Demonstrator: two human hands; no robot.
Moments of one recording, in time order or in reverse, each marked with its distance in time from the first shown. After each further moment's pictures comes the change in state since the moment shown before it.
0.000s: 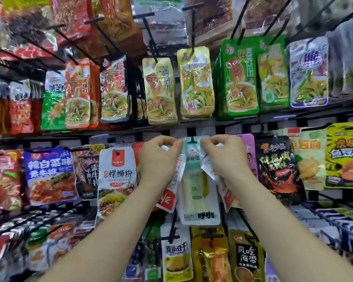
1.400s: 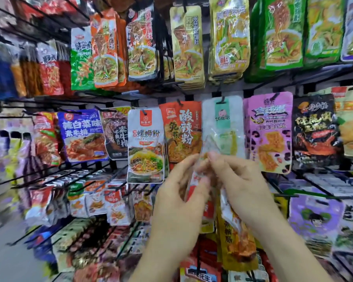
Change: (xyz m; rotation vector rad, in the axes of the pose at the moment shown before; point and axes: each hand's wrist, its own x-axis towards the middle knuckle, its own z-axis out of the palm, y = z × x) left_hand -0.154 0.008 -0.080 -0.272 -0.268 -0.142; right_hand -0.137 -0.007 0.004 0.483 -0.412 -0.082
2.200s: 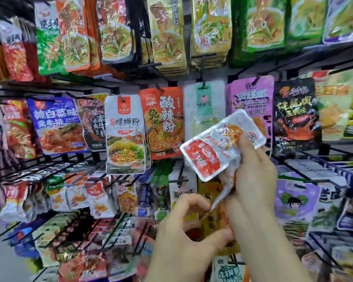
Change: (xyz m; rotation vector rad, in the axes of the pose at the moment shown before) left_hand -0.046 -0.037 0.026 0.026 -0.114 -0.101; right_hand 0.001 0.018 -0.011 0.663 0.745 0.265
